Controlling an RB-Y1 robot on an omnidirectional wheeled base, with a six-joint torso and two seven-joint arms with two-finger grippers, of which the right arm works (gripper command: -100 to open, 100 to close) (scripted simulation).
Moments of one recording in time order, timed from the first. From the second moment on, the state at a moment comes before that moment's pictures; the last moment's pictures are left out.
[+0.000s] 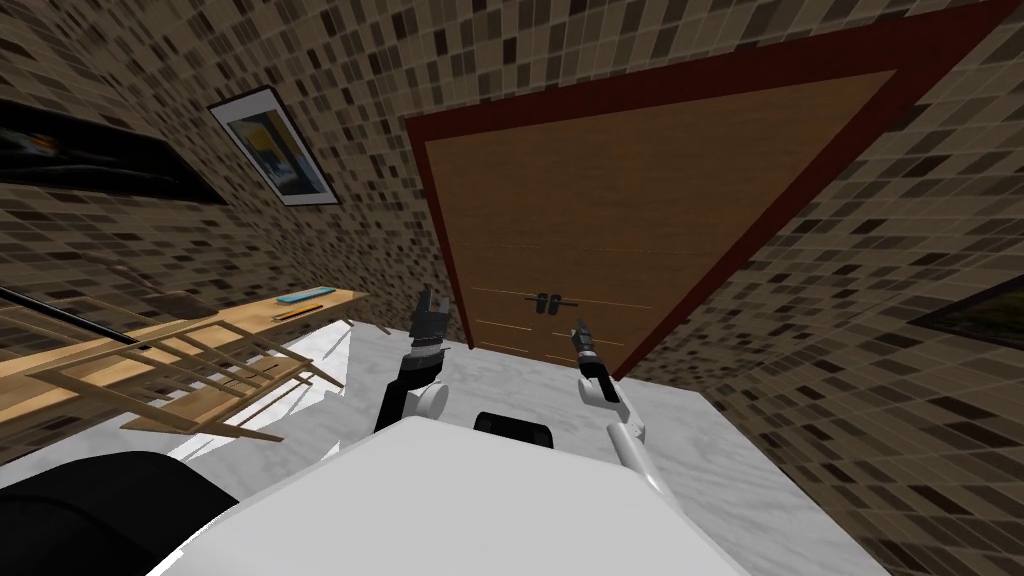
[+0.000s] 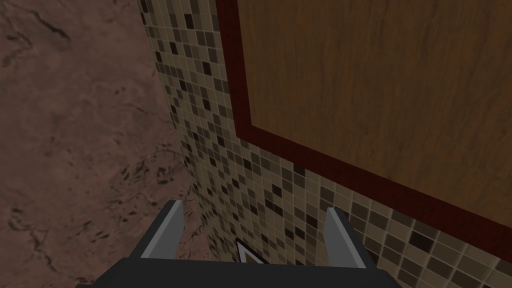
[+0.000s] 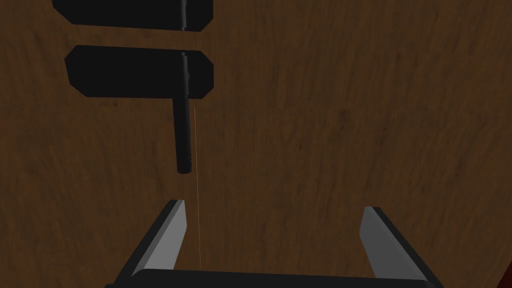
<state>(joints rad) 0.00 -0.20 -0.02 -1.37 -0.11 -0.37 -0.06</state>
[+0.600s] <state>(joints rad) -0.07 -0.22 -0.03 -1.24 -0.12 -0.36 -0.08</state>
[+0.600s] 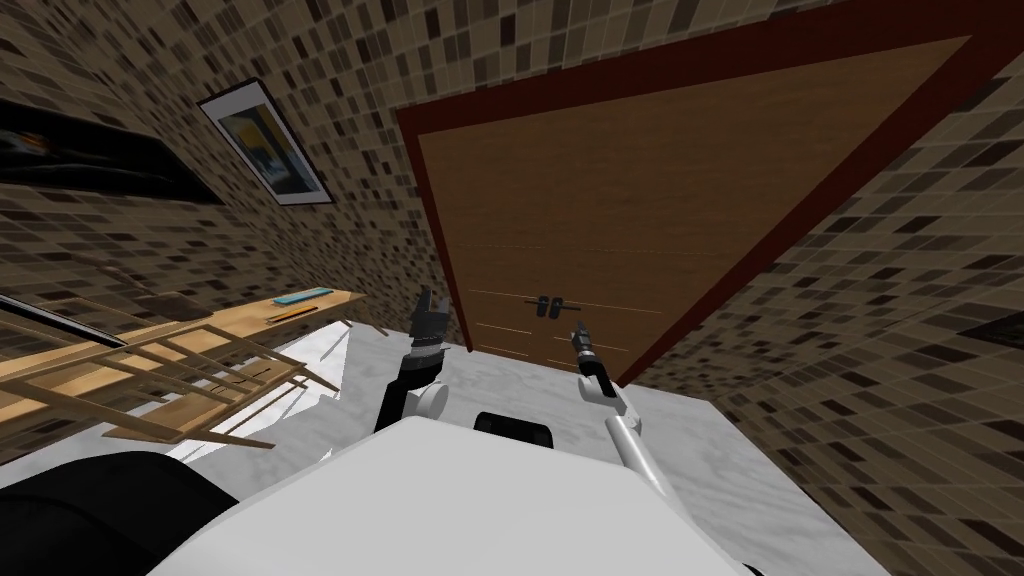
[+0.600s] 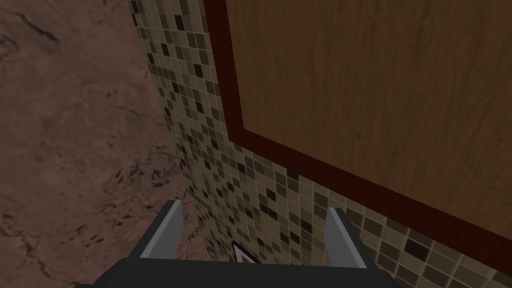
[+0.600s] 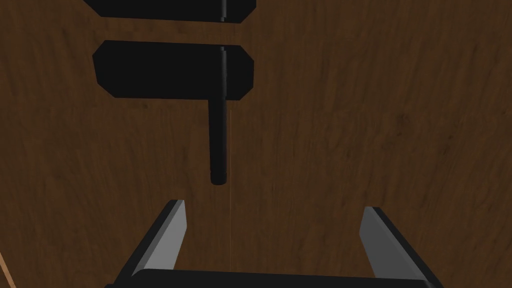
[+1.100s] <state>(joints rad) -0.12 -0.24 -0.04 -1.13 -0.14 -0.34 -0.09</state>
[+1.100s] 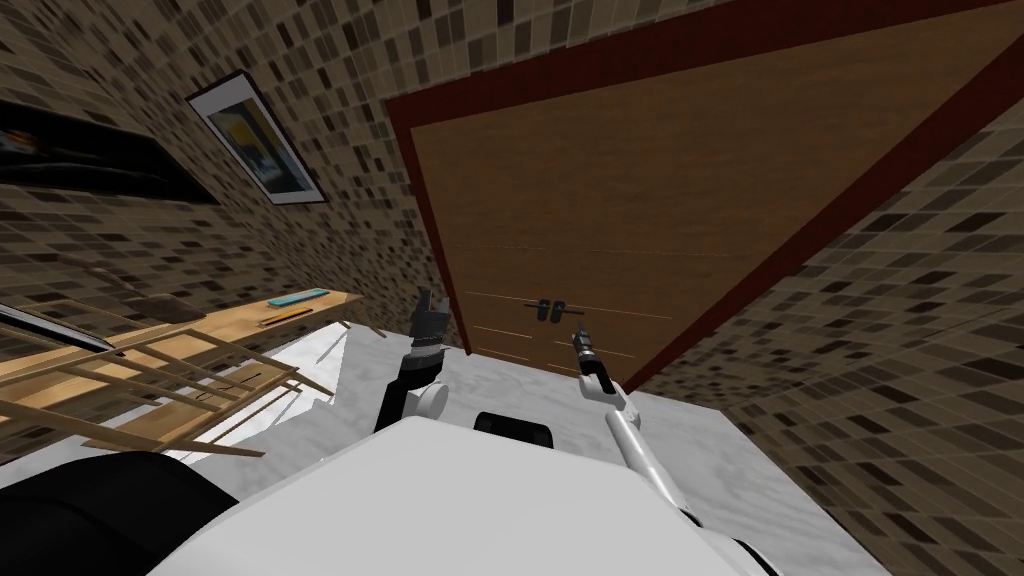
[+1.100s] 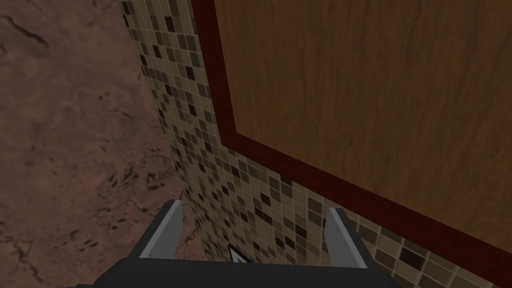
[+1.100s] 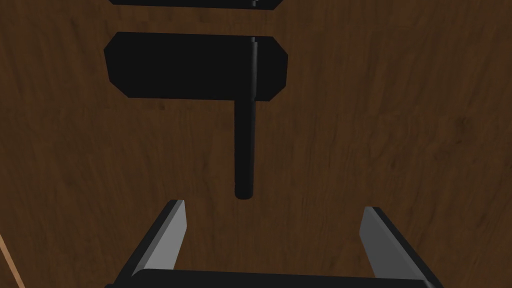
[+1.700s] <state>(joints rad) -0.14 -0.29 -0.06 -1.04 -0.16 -0.36 -0.12</state>
